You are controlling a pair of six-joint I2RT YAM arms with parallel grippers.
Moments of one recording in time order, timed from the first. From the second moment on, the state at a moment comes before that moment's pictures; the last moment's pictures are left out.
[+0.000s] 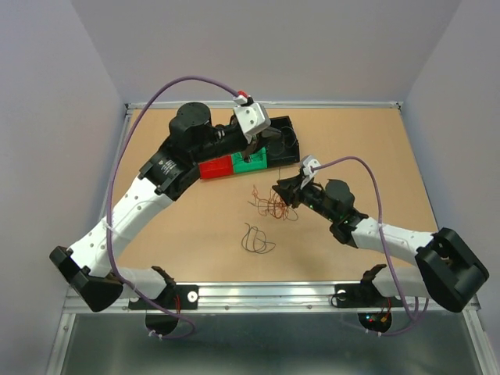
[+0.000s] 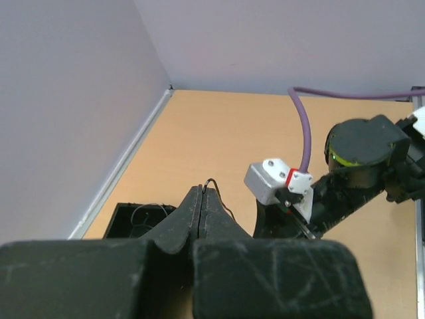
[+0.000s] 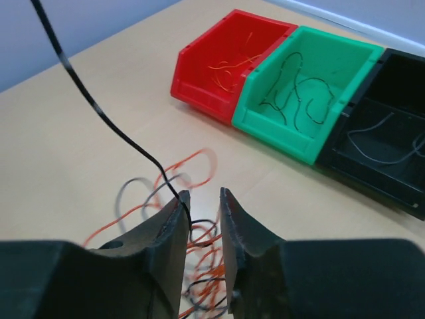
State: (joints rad) left arm -0.73 1.26 1.47 -0.23 0.48 0.25; right arm 0.67 1.22 0.47 0.73 -0.19 0.10
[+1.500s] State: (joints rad) left arm -0.73 1.10 1.24 0.06 0.00 0.26; right arm 0.67 1.03 0.53 0.57 -0.29 0.11
